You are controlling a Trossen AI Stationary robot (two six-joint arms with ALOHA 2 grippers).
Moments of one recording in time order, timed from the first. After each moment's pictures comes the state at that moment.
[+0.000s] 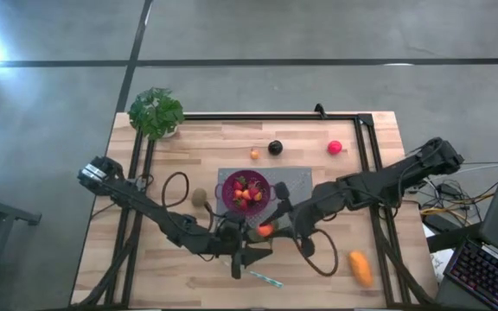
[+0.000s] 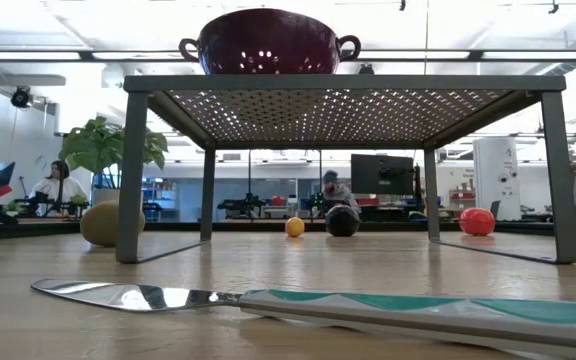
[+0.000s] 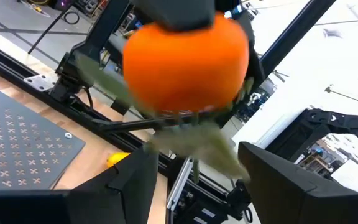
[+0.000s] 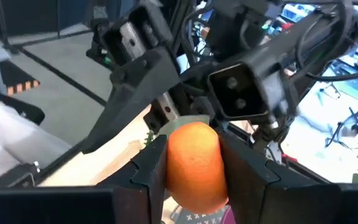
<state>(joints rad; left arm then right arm) -0.54 1.69 1.09 0.71 -0.51 -0.66 0.37 1.43 1.22 -0.06 0.00 -0.30</state>
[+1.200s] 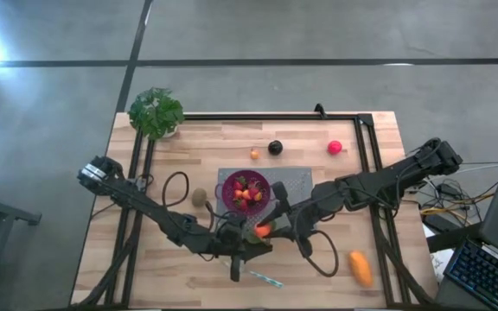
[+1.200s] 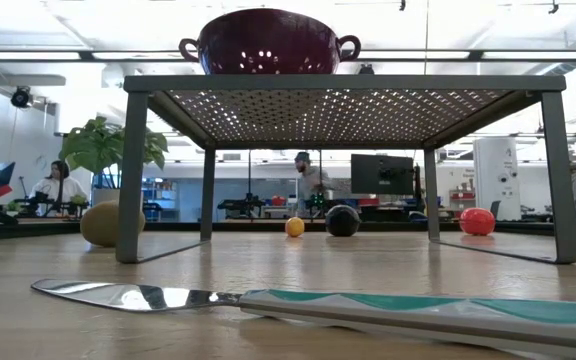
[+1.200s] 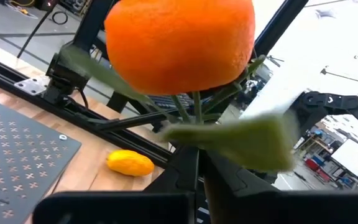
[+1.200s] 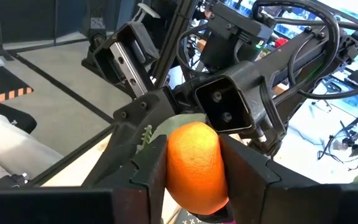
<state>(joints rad) -0.53 1.69 1.09 0.70 -0.46 -0.59 0.37 1.44 1.22 0.00 0.00 -0.34</state>
